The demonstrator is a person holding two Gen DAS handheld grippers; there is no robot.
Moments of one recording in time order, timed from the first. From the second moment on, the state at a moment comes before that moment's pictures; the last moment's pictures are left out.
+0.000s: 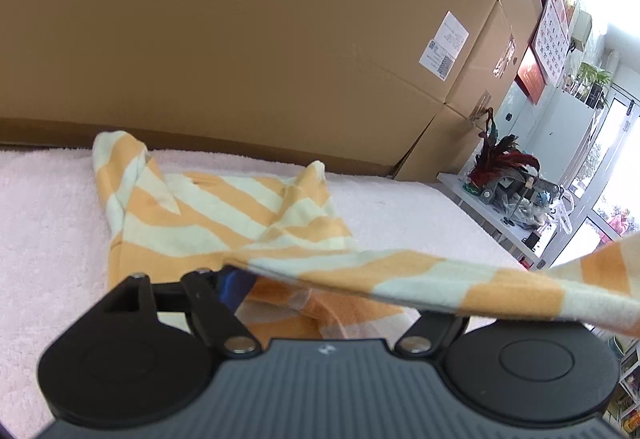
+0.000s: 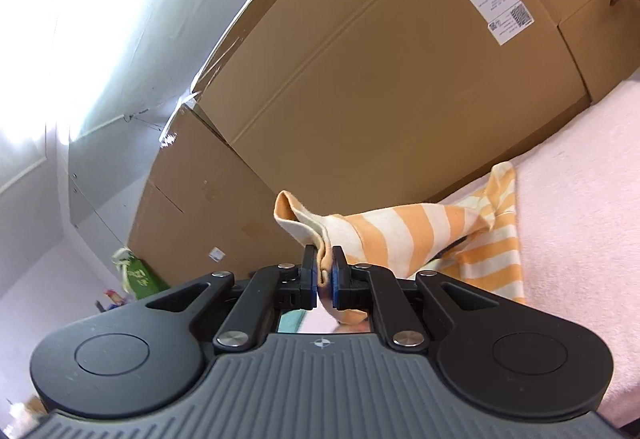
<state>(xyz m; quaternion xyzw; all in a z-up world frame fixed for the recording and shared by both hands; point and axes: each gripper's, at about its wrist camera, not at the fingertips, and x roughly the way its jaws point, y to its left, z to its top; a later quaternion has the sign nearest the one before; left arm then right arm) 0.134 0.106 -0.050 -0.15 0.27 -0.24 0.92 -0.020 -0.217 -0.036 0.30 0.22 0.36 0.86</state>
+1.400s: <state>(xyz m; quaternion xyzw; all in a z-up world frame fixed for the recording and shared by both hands) 0.094 0.113 -0.059 0.17 0.26 -0.12 0.94 -0.061 -0.153 -0.161 0.03 0.39 0.40 0.83</state>
